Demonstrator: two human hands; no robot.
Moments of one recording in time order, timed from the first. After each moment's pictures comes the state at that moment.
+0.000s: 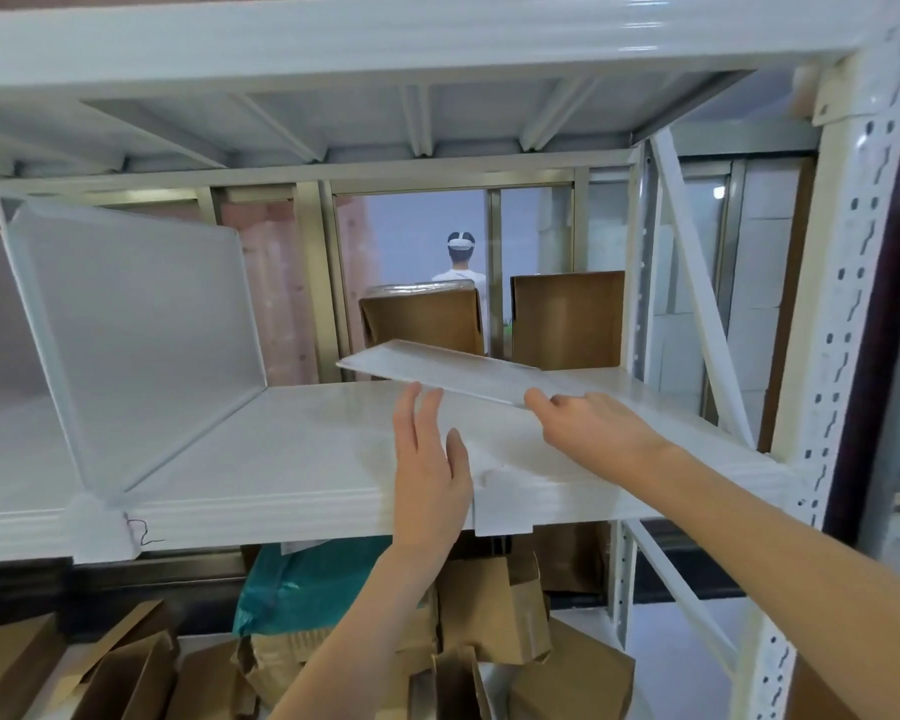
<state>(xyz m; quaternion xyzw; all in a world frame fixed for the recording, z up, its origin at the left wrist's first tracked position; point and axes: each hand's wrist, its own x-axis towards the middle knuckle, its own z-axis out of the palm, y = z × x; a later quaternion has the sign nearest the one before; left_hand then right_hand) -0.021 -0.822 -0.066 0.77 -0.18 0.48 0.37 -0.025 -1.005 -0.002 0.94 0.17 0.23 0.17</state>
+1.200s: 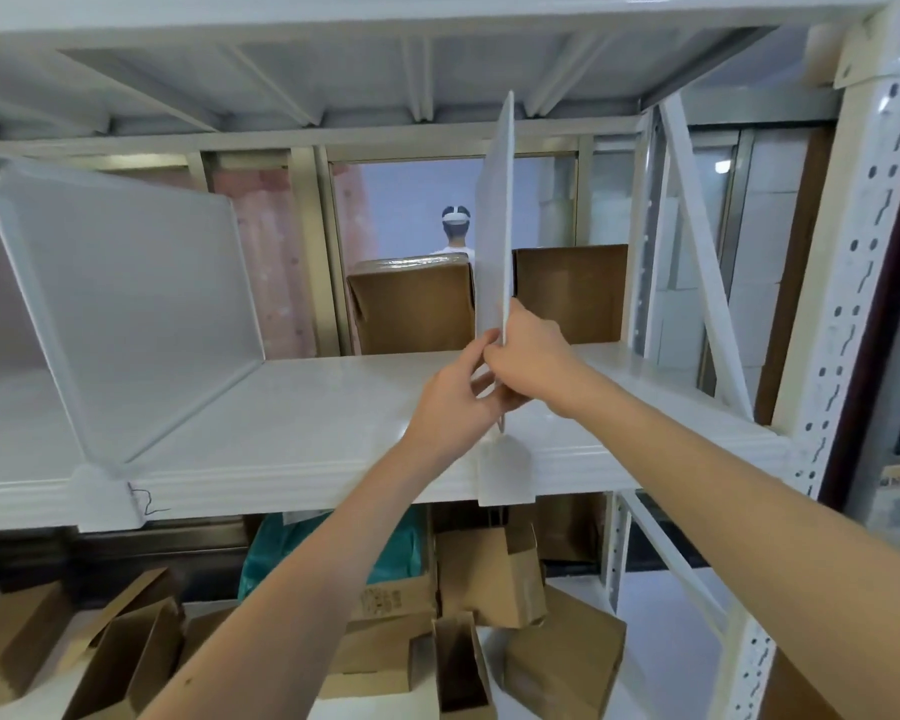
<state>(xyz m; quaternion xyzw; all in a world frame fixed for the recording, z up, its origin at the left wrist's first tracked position) -0.038 -0.828 0.000 0.80 -0.24 0.14 0.53 -0.034 -0.931 0.050 0.92 0.06 0.19 -0.35</state>
